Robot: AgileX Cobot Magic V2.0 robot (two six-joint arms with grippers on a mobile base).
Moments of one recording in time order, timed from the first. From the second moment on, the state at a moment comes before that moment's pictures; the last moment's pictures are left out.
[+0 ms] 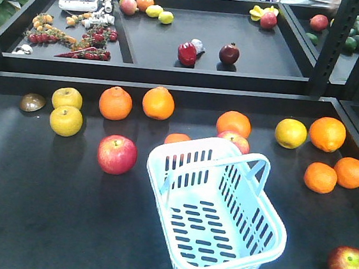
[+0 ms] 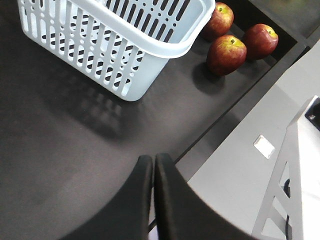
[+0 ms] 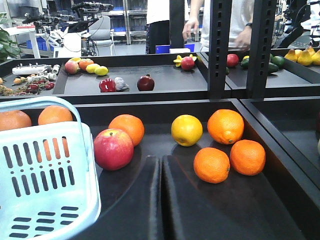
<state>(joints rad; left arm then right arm) -0.57 0.61 -0.19 -0.97 0.43 0.67 0.02 -0.01 0.03 -0.09 0.14 0.07</state>
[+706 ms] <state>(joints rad) -0.57 0.61 -0.19 -1.00 0.43 0.67 0.02 -0.01 0.03 0.17 0.07 0.25</state>
